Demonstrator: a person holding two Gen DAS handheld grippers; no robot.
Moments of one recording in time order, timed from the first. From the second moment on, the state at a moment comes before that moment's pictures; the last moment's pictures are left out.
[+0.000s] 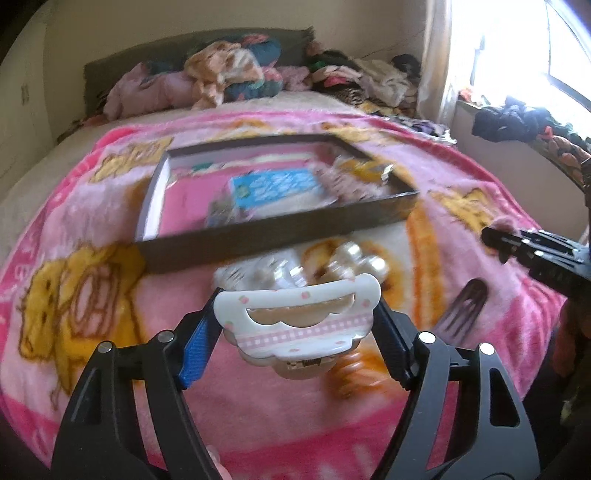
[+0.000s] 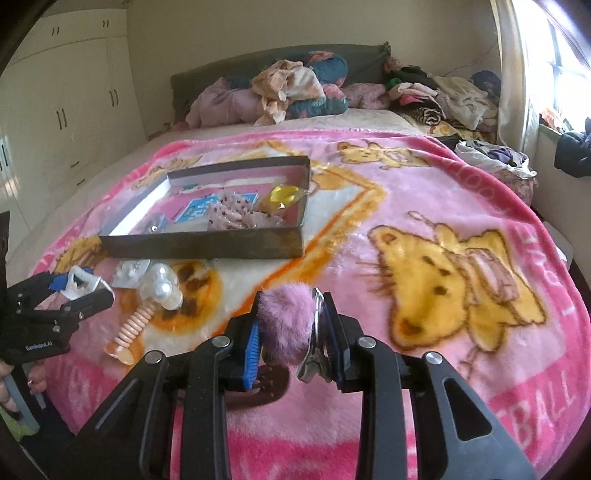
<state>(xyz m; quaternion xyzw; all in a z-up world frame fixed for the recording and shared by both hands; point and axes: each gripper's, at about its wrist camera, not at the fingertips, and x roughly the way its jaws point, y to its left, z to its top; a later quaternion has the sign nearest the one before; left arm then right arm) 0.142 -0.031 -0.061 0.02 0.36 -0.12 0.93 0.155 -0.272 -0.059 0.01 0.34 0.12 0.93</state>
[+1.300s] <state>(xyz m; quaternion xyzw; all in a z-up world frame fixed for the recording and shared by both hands) 0.243 -0.073 -0.018 0.02 0.32 -0.17 0.93 0.219 -0.261 -0.027 0.01 0.33 0.14 0.93</state>
